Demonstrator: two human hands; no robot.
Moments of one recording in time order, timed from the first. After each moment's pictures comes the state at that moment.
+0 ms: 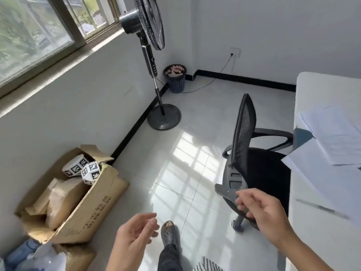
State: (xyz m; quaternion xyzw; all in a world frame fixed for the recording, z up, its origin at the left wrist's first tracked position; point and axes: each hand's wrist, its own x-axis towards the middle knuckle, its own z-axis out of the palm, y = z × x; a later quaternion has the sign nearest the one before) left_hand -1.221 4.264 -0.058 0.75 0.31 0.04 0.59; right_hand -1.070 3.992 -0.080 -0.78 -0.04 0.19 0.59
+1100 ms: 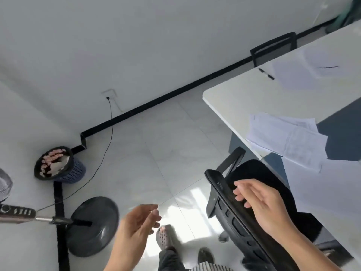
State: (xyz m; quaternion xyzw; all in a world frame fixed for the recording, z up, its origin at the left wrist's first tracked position) left_hand -0.563 4.381 -0.040 0.82 -0.05 -0.24 0.52; right_hand -0.687 4.108 -0.055 -0.74 0.28 -0.12 0.60
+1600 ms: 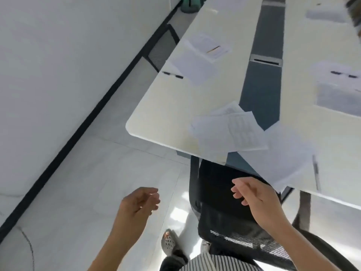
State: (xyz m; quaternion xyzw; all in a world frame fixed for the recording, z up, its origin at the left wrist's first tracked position) left_hand -0.306 4.152 -0.053 0.74 -0.33 -0.43 0.39; right_hand -0.589 4.049 -0.074 -0.59 0.59 -0.26 0.49
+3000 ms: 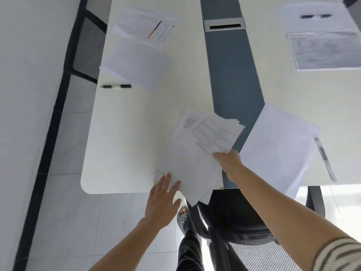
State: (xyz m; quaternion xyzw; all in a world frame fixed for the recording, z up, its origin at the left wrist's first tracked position) left_hand -0.309 3.893 -0.231 0.58 -0.77 -0.24 -0.11; right_hand -0.539 3.799 -0.192 -0.12 0.76 -0.29 0.57
